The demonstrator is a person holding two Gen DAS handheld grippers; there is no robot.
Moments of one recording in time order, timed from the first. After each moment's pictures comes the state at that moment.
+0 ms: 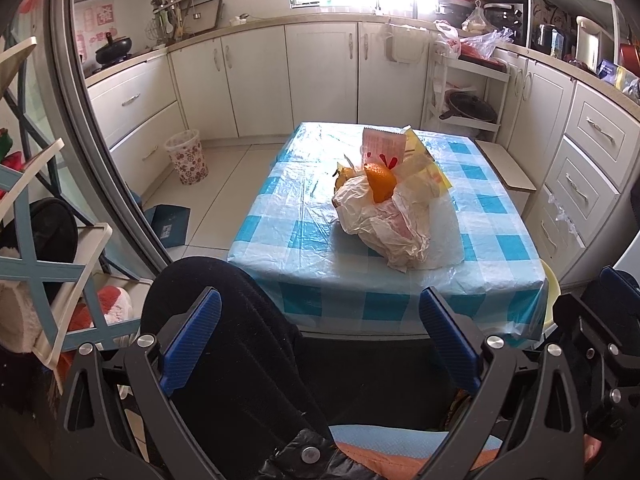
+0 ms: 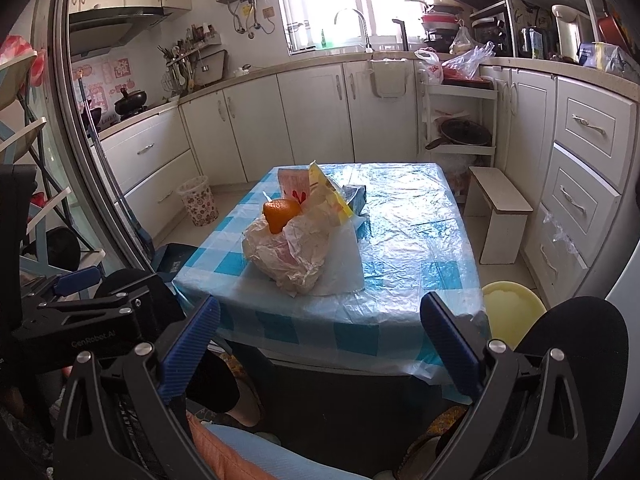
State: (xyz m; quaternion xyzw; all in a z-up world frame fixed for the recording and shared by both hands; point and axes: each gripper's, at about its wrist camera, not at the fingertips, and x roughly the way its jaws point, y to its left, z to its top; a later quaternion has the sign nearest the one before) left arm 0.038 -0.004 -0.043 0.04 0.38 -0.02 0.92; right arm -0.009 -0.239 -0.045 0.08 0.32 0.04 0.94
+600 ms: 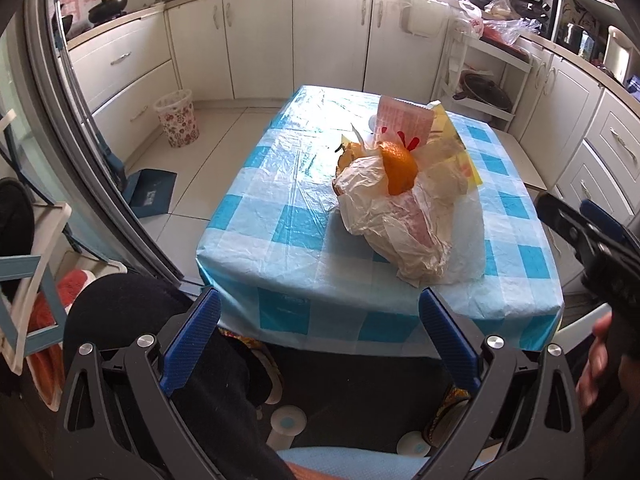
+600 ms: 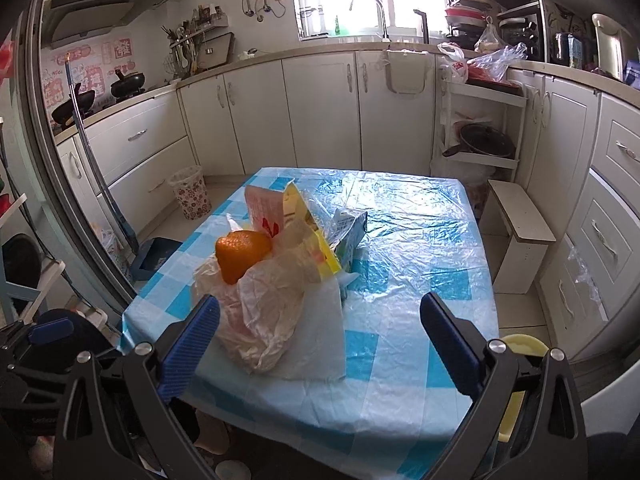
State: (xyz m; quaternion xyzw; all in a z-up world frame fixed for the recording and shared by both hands) left arm 0.122 -0.005 -0.085 0.00 0.44 -0.02 0.90; right arm 0.126 -0.260 -0.070 0.05 0.33 0.06 0.94
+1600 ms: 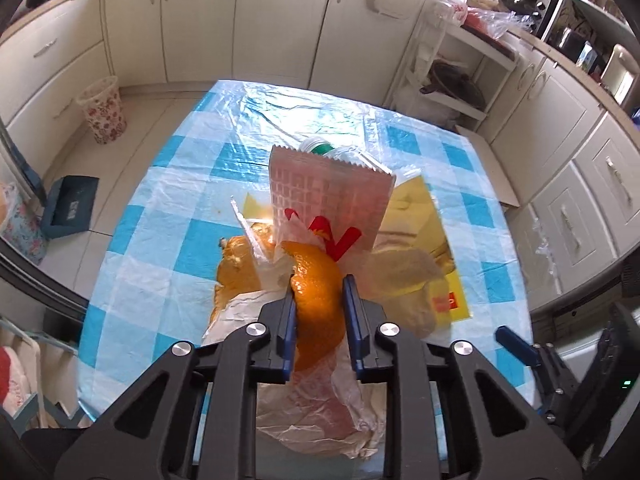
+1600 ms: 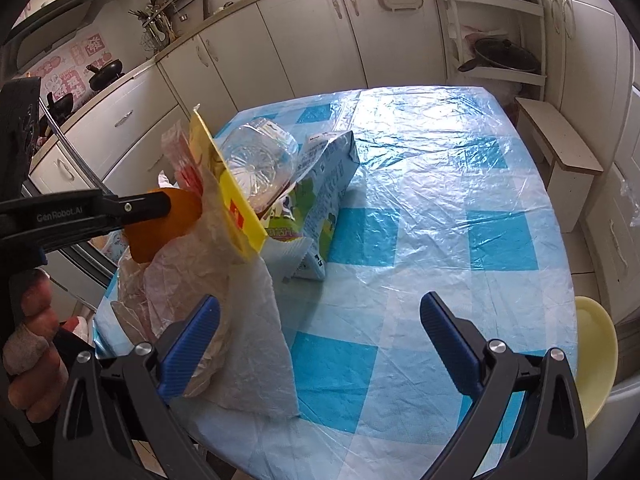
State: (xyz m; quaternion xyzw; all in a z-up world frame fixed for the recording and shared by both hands) left arm 0.301 -0.067 -0.114 -0.06 0.48 -0.12 0.87; right arm 0.201 -0.292 -0.146 0.13 0.43 0.10 0.89
